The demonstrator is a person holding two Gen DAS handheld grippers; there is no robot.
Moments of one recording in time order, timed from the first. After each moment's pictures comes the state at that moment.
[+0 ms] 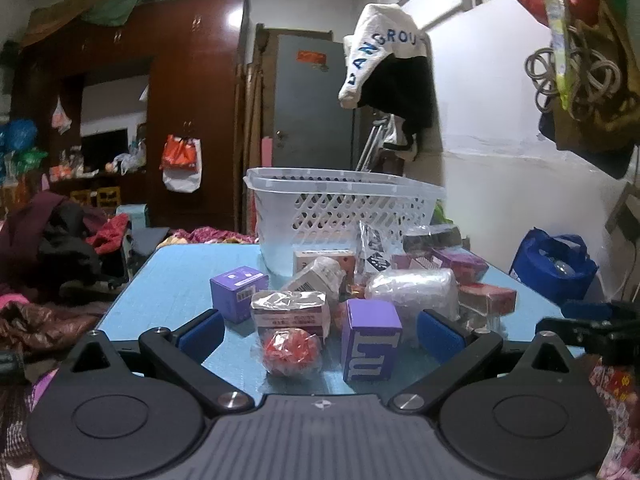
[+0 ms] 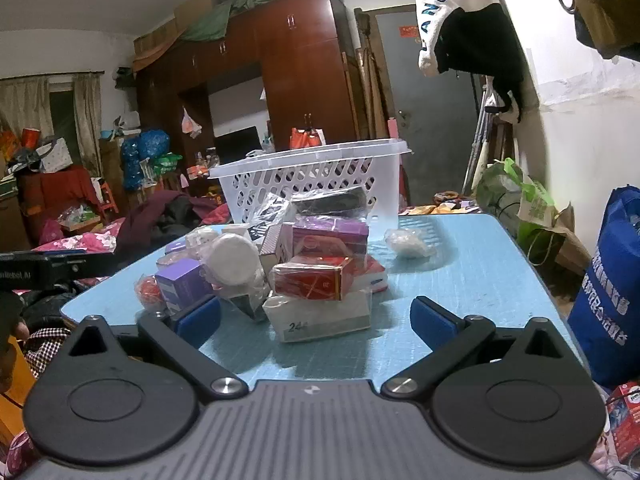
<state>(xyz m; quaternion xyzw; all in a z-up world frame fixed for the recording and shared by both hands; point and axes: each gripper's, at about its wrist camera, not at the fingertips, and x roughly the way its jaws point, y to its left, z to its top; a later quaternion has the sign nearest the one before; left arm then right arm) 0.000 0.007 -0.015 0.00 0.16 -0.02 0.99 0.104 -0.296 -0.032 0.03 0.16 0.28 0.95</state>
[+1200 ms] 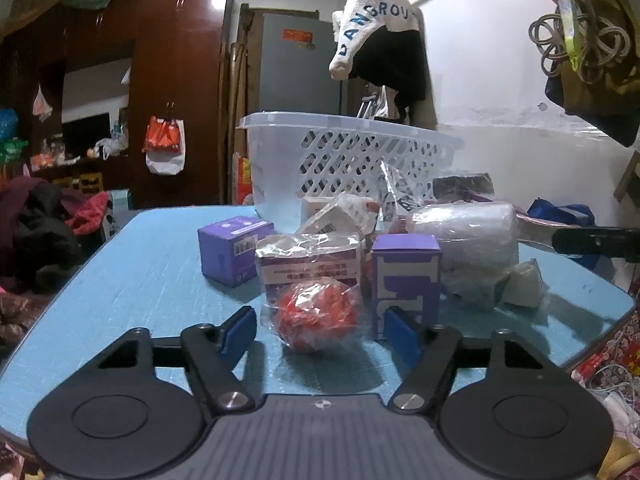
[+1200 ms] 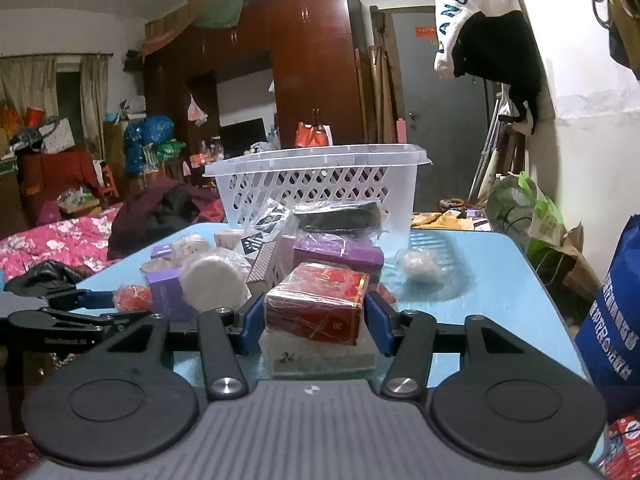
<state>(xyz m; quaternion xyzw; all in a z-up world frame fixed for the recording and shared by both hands) 0.047 0.029 -0.067 0.01 0.19 -0.04 0.98 0.132 -0.280 -0.021 0.00 0.17 0.28 0.94</state>
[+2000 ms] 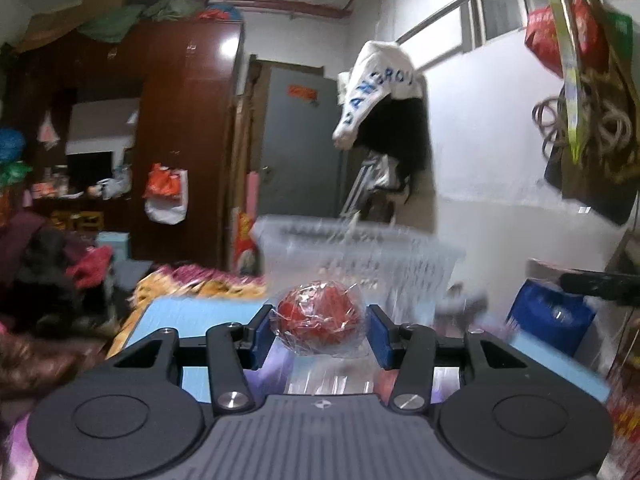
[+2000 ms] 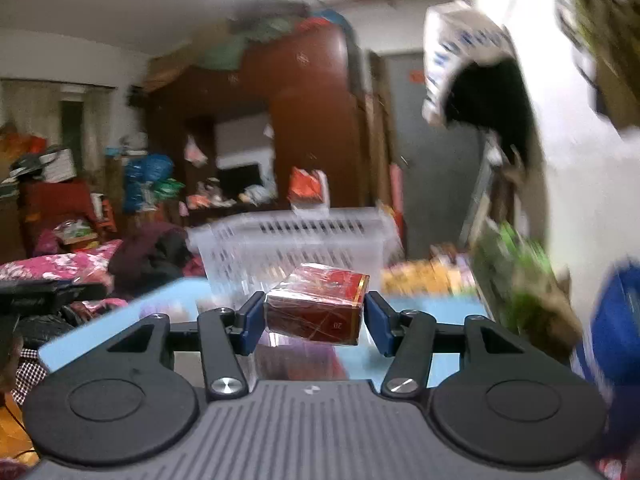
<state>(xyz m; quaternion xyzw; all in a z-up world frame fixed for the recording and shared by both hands) 0.064 0.055 0.025 -0.03 0.11 -0.06 0.99 0.154 -0.298 0.032 0.00 0.10 0.29 0.95</state>
